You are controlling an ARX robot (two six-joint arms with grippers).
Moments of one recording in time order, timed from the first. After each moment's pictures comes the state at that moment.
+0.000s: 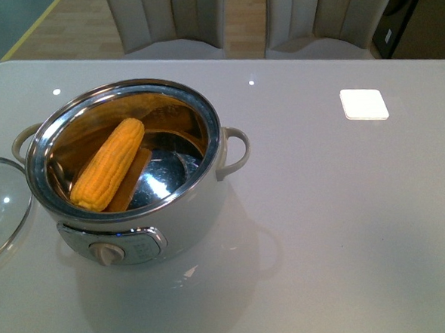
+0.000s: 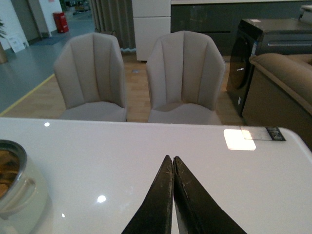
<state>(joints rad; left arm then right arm) 0.00 0.01 0.01 0.00 0.00 0.00 0.00 0.35 0.05 0.30 0.00 0.01</state>
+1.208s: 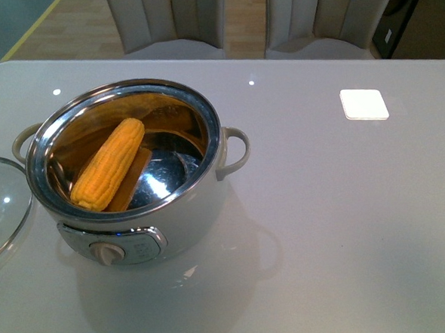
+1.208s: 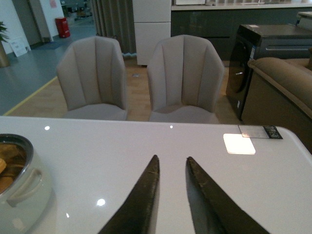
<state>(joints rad) 0.00 0.01 0.01 0.00 0.00 0.00 0.00 0.01 0.02 0.00 0.00 0.00</state>
